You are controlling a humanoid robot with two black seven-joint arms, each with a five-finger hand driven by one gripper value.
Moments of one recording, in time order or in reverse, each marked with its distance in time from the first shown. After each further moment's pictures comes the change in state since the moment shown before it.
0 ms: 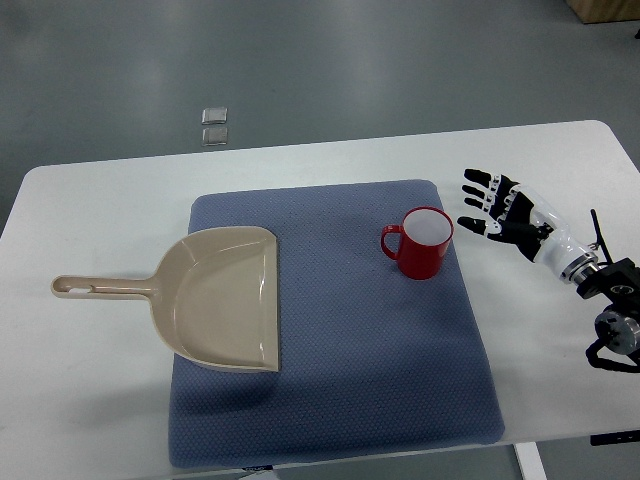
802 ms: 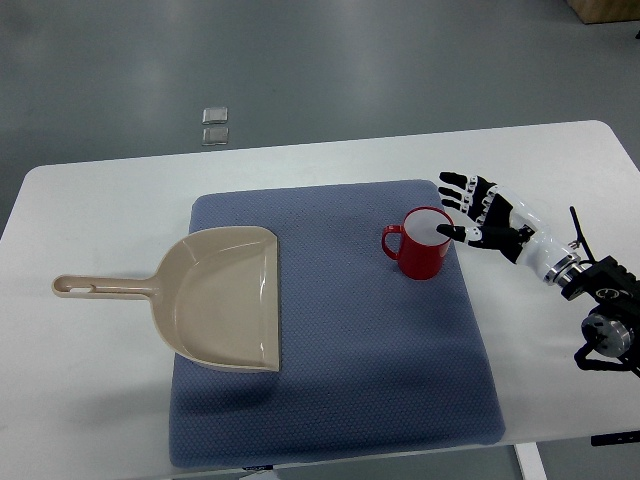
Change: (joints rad) left arm 0.000 0.000 0.000 0.000 0.000 0.000 0.000; right arm -0.035 0.011 0.056 0.097 -0.101 -0.013 0.000
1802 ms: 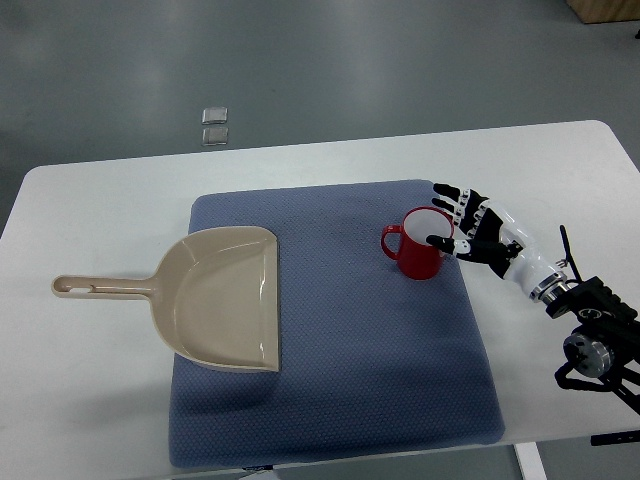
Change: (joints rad) left arm 0.000 0.000 0.000 0.000 0.000 0.000 0.000; right arm -0.060 0.054 0.028 0.034 -0.028 -0.090 0.000
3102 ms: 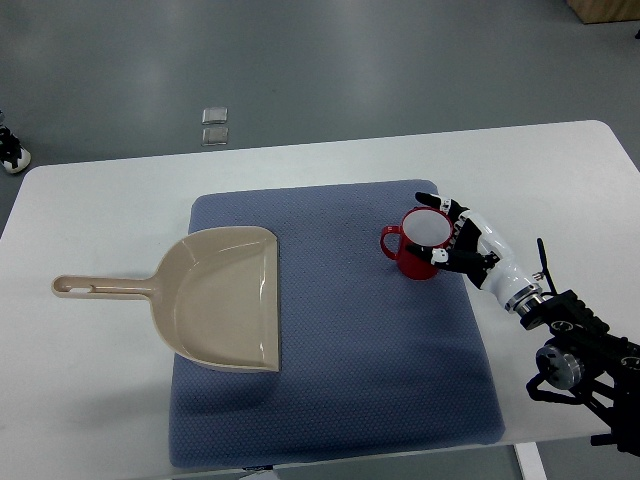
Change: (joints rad) left arm 0.000 0.000 0.000 0.000 0.000 0.000 0.000; right arm -0.024 0.083 0.011 0.000 -0.015 -0.050 0.000
